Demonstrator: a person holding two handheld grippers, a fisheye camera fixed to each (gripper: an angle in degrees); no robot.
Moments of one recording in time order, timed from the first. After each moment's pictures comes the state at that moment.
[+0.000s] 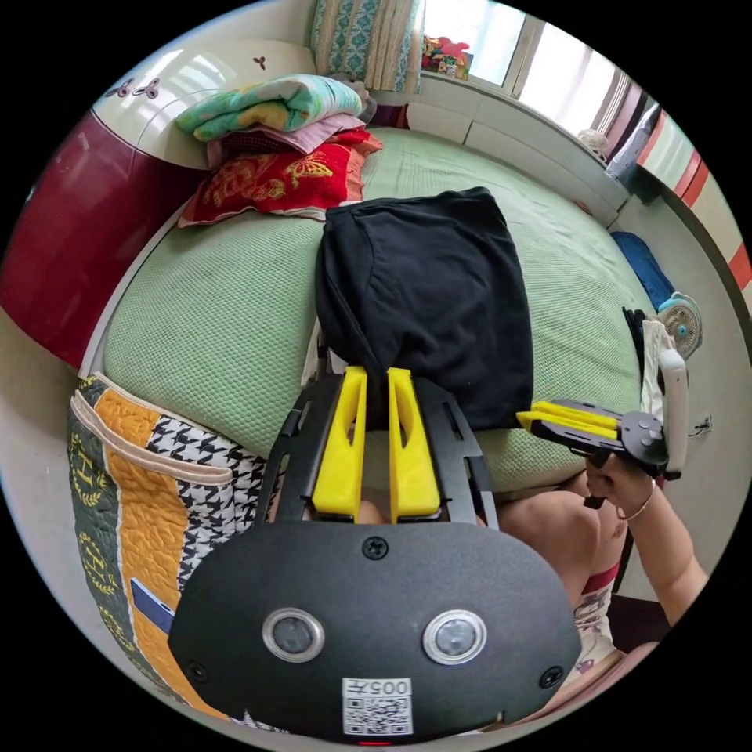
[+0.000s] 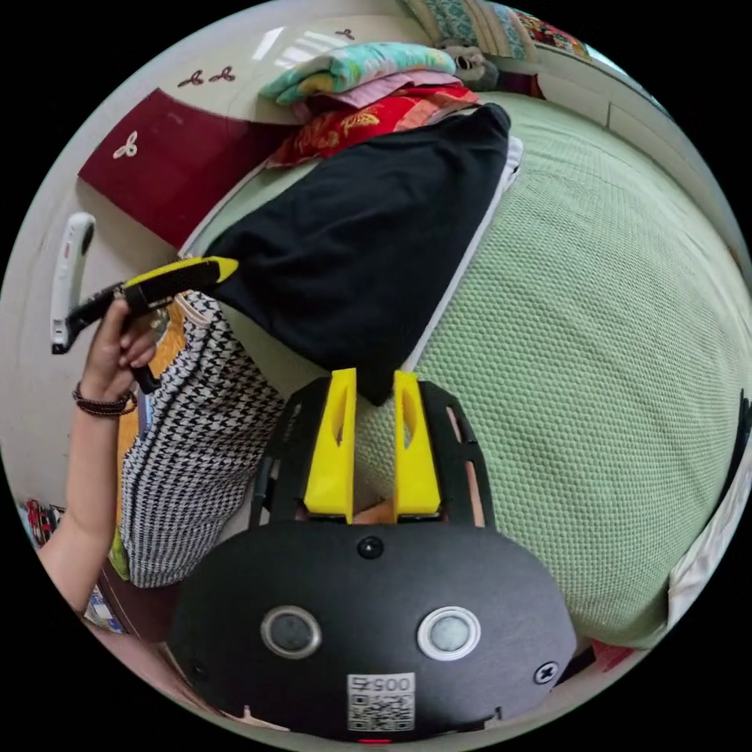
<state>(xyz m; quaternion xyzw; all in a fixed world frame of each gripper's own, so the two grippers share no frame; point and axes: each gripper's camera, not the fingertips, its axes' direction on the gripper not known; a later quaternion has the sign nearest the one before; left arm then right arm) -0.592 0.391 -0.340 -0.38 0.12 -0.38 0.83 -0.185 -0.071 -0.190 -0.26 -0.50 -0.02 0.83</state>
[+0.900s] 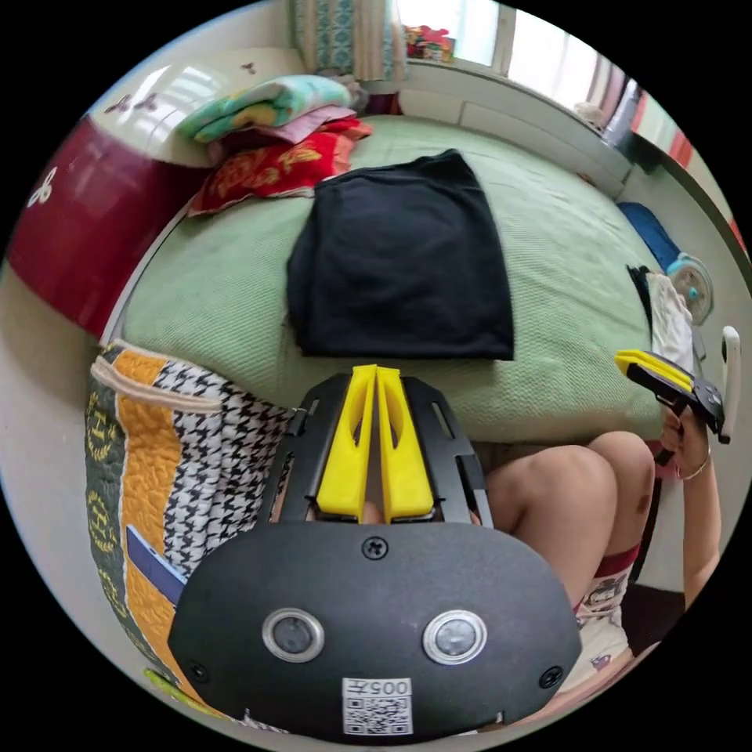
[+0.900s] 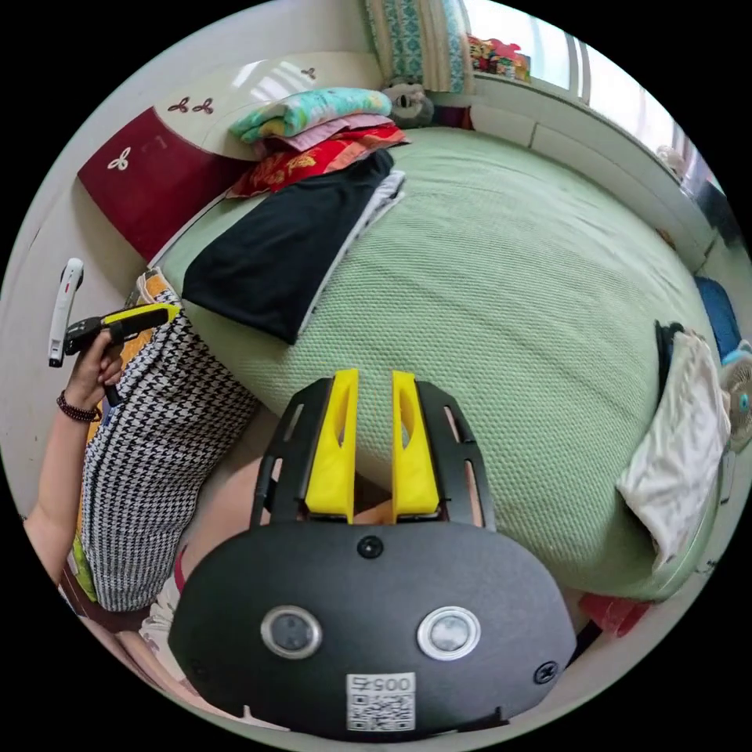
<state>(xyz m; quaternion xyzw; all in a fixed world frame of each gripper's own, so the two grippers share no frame) -0.427 0.344 -0.330 -0.41 0.11 -0.33 0.84 -0.045 0.030 -0.208 -0.22 -0.40 0.02 0.89</state>
